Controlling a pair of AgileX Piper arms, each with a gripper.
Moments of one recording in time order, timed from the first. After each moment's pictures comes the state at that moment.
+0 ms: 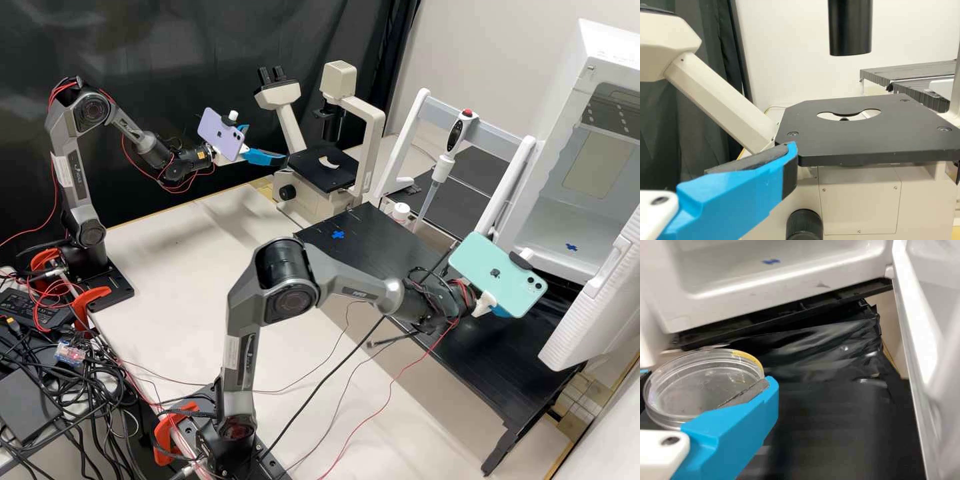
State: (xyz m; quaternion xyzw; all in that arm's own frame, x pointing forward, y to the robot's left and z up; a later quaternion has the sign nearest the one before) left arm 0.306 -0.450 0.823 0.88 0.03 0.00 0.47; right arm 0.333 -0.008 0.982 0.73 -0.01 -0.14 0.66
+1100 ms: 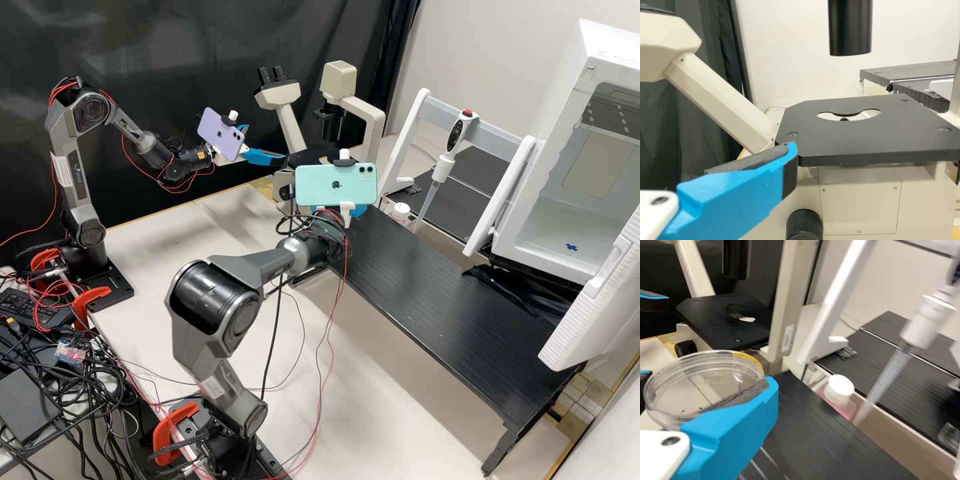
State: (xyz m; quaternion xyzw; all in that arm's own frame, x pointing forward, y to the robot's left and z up) left arm 0.306 -0.450 0.823 0.88 0.03 0.00 0.47; right arm 0.279 0.191 0.819 0.55 0.32 -0.09 0.77
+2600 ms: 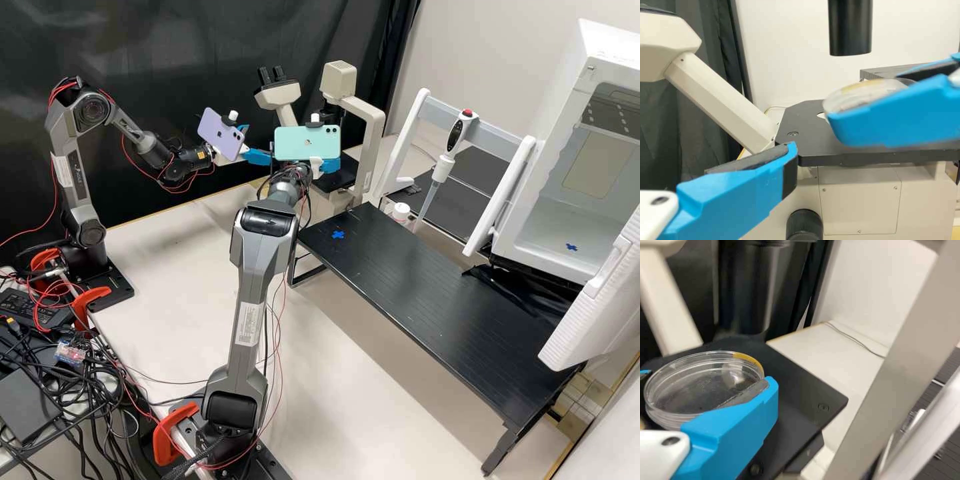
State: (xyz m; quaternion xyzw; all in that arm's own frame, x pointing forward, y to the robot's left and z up) left arm 0.306 -0.450 0.823 0.88 0.03 0.00 0.47; right arm 0.400 0.295 0.654 0.59 0.28 -0.06 0.75
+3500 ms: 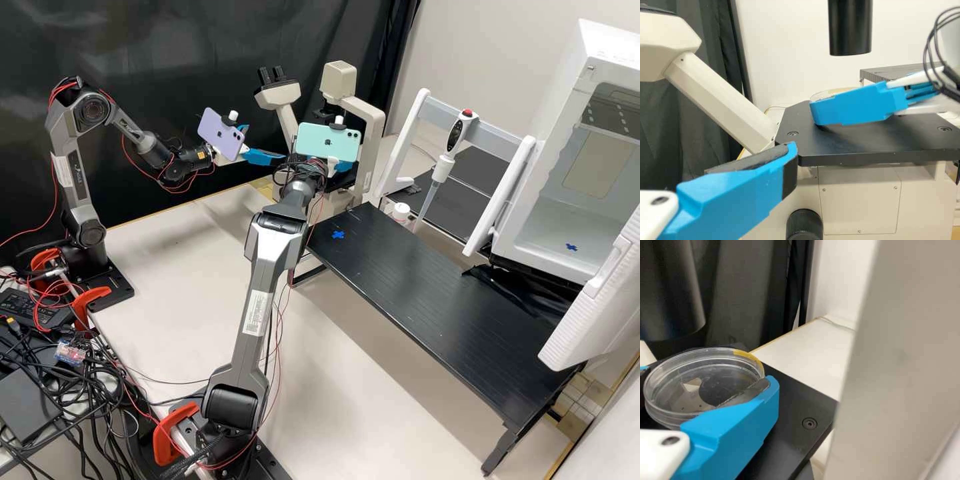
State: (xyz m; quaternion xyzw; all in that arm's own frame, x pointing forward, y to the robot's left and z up) left arm 0.306 -0.450 0.823 0.88 0.03 0.00 0.47; right arm 0.453 0.291 0.630 0.63 0.27 -0.10 0.72
